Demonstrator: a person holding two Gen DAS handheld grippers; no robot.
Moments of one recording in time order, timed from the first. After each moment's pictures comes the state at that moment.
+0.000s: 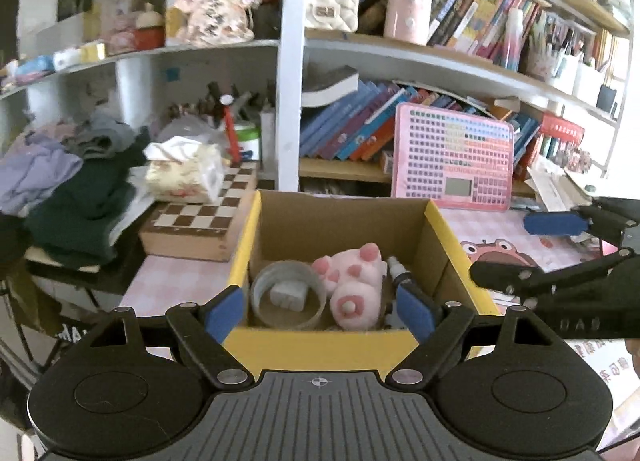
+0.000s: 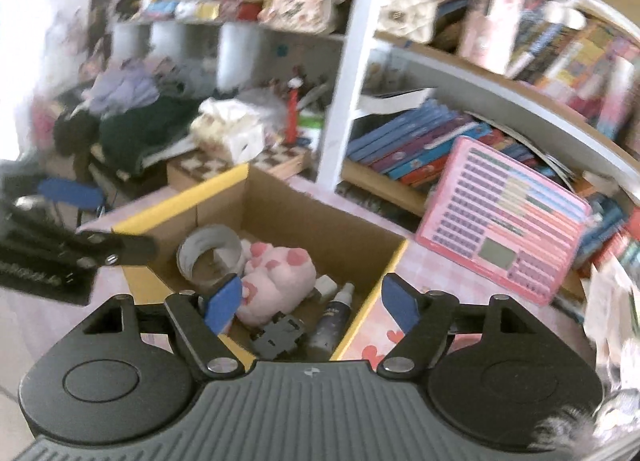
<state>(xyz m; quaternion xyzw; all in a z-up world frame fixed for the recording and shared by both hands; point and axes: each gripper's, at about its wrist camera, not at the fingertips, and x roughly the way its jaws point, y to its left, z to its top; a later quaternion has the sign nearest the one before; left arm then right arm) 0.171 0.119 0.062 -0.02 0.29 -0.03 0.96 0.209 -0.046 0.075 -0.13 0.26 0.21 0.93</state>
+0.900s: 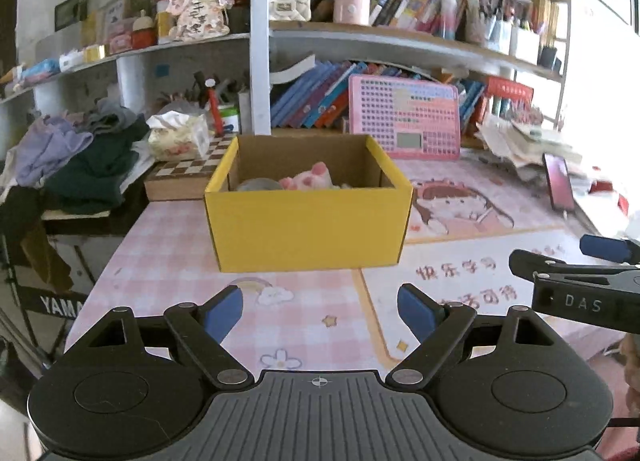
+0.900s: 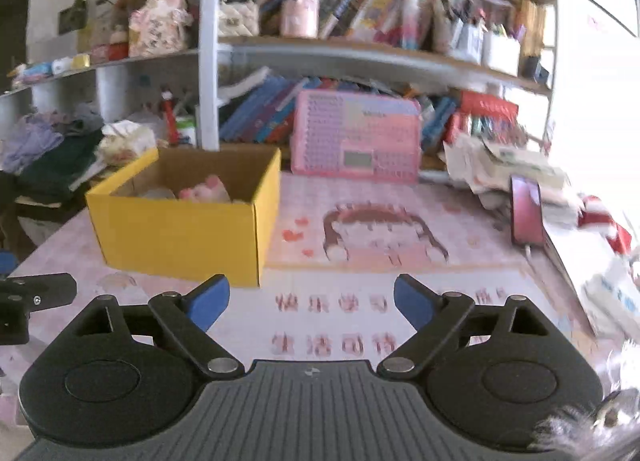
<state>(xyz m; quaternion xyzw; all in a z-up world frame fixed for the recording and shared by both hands) 0.026 0.083 0.030 0.01 0.29 -0.06 0.95 0.017 -0.091 0.020 -0.01 0.25 0.00 0.97</state>
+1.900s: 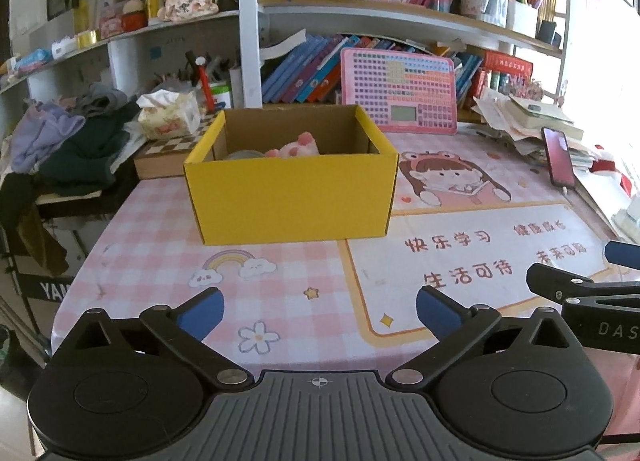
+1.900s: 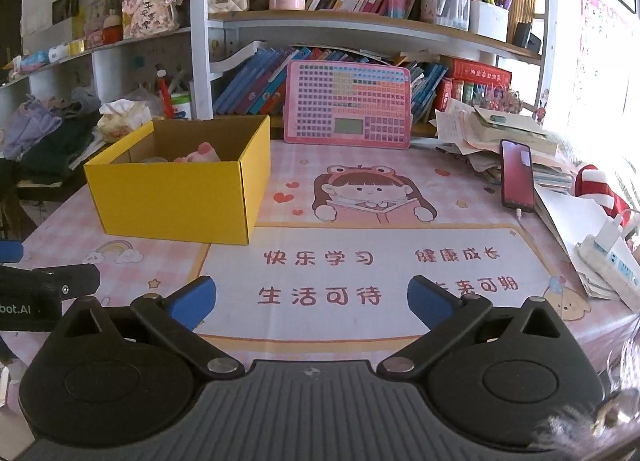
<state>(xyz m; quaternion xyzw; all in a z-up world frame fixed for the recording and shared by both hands) 0.024 0.060 0.015 0.02 0.33 -0.06 0.94 -0.006 -0.110 0.012 -0.01 0.28 0.00 0.96</state>
